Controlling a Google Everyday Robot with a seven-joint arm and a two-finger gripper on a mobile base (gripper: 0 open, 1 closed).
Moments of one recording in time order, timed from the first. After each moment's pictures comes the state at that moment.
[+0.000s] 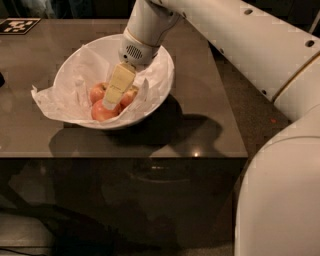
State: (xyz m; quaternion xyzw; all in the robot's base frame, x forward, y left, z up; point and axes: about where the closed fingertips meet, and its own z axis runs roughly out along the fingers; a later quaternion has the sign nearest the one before) arm 0.596 0.085 0.898 -0.60 0.77 0.18 0.15
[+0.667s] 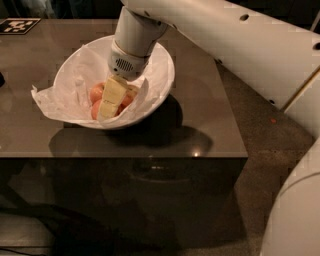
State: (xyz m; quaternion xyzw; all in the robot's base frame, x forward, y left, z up) arm 0.574 0.102 0.888 -0.63 0.75 0.14 0.16
